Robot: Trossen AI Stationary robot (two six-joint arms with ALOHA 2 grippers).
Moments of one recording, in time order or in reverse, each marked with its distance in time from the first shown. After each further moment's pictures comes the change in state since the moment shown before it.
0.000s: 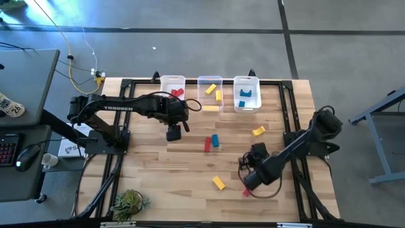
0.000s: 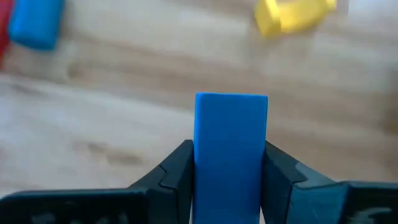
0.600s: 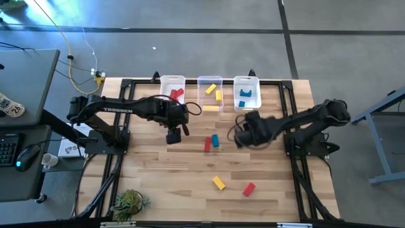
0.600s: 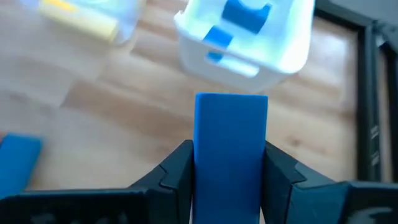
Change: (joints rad) left arm -0.045 0.000 0.000 -0.005 -0.002 -0.039; right arm -0.446 -0.184 0.001 -0.022 0.206 -0.616
